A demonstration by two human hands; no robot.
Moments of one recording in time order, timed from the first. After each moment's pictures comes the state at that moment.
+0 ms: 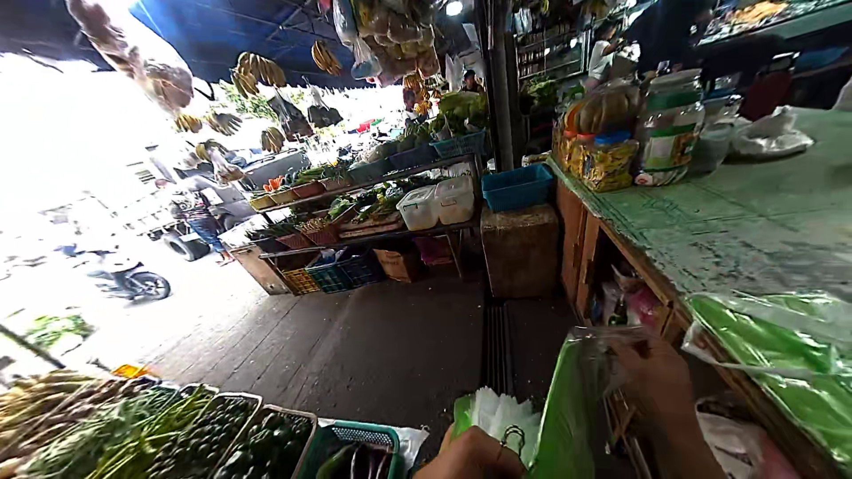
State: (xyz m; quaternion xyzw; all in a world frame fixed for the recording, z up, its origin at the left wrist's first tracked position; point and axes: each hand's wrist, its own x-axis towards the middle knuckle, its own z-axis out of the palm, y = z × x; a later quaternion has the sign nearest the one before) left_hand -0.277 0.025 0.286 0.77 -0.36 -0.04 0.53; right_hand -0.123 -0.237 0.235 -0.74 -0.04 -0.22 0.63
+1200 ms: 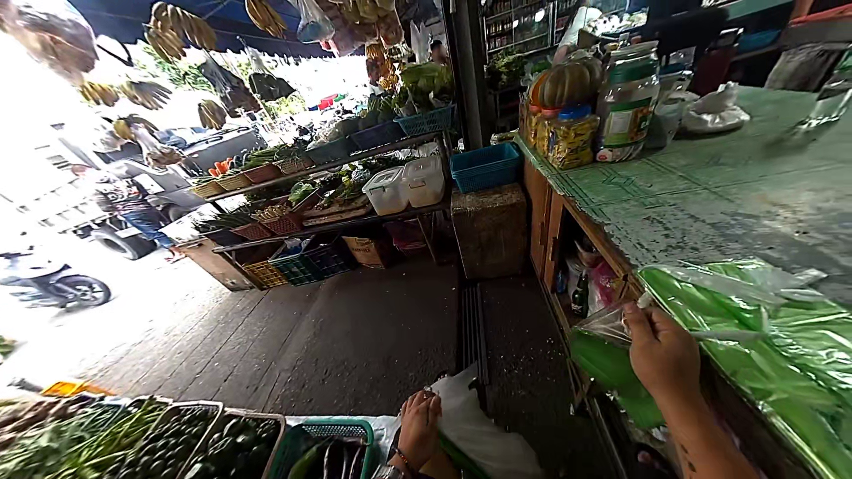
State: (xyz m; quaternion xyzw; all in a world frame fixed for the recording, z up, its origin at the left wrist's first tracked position) left_hand -0.218 0.095 0.069 0.96 0.05 0.02 0.28; right_hand -0.109 -0.291 0.229 -0.84 0.05 -0.24 0.48
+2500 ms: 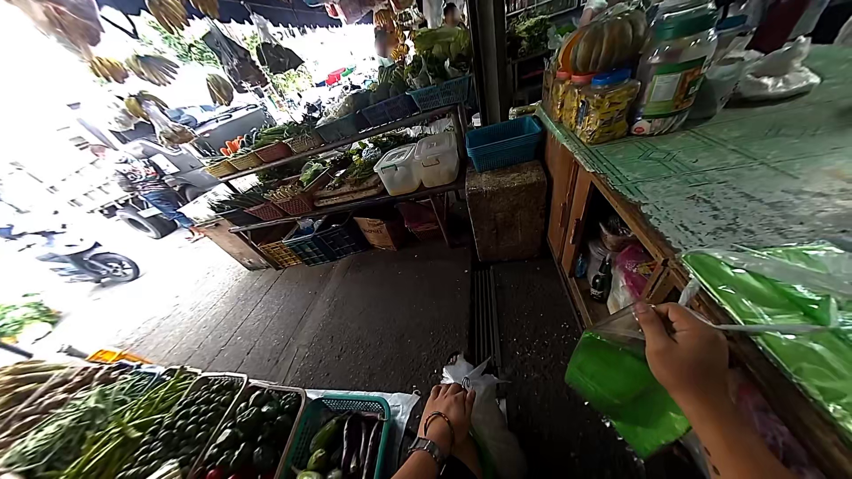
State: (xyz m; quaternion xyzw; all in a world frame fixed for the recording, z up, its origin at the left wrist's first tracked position) left_hand -0.204 0.077 0.041 0.98 0.03 -0.17 0.07; right_hand -0.116 -0.274 0.215 -0.87 0.00 -0.28 0.40
